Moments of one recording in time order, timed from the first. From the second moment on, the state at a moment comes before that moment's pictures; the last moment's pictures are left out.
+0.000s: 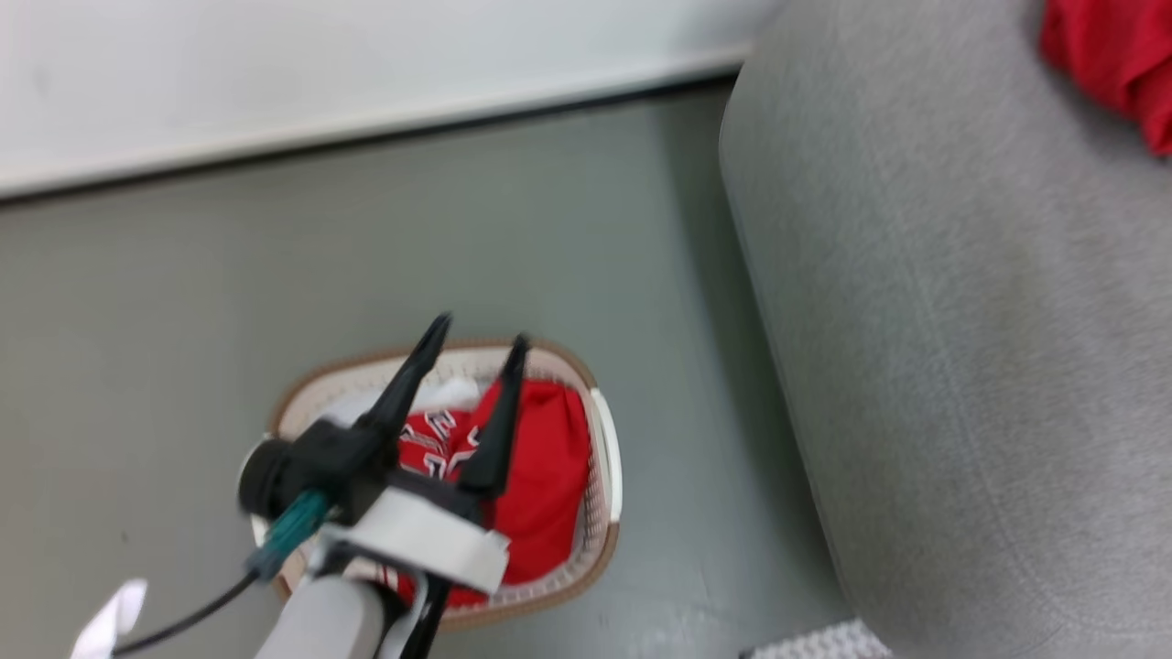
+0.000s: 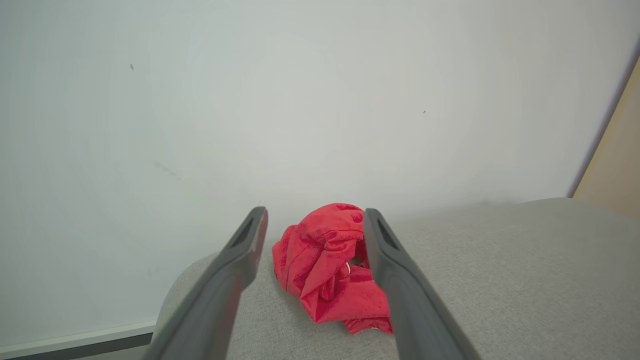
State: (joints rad) left arm -0.33 0.18 -0.38 -0.01 -0.28 0.06 -0.14; right arm -0.67 -0.35 -0.11 0.50 0.42 0.13 -0.26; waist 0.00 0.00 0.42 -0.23
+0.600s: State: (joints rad) left arm 0.03 0.22 -0.22 0.08 -0.36 0.15 -0.25; right arm -0.20 -0.12 -0.07 0.20 0.25 0.13 -0.26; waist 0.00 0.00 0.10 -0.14
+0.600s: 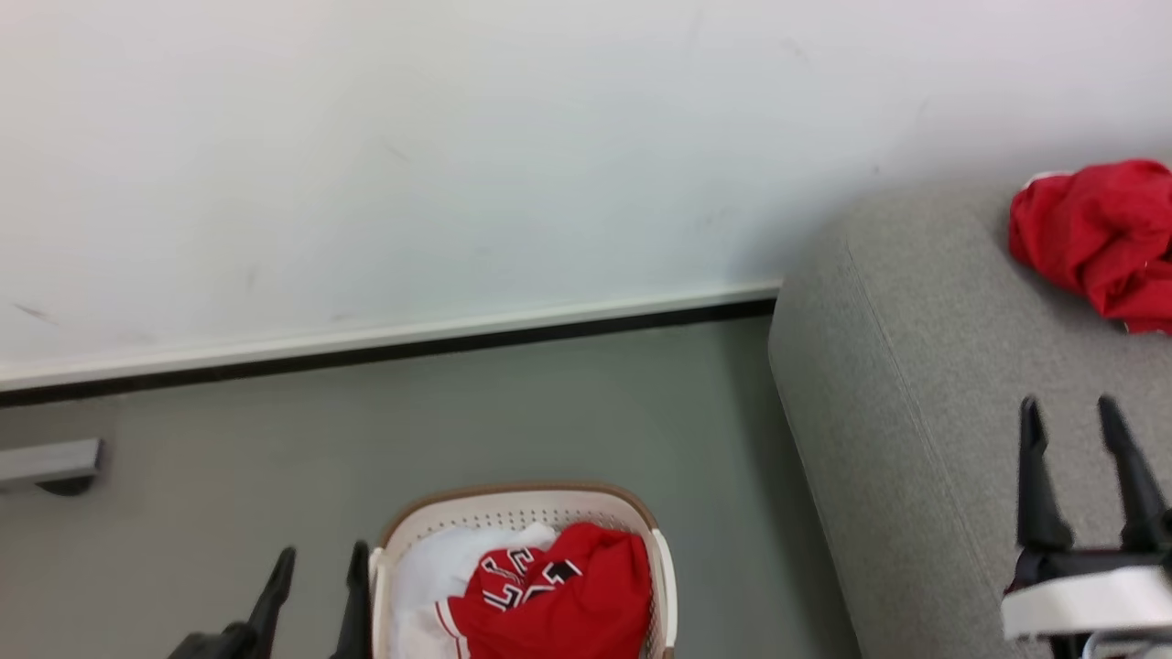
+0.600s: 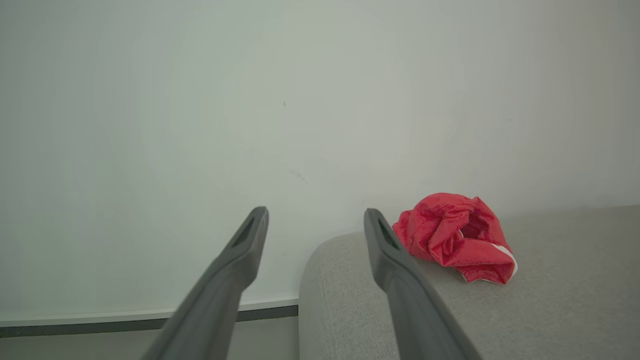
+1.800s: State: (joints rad) left arm 0.20 0.06 0.04 0.06 -0.21 0.00 -0.26; right arm 0.01 -0.05 0.06 0.29 0.21 0.13 -0.26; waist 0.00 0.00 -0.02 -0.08
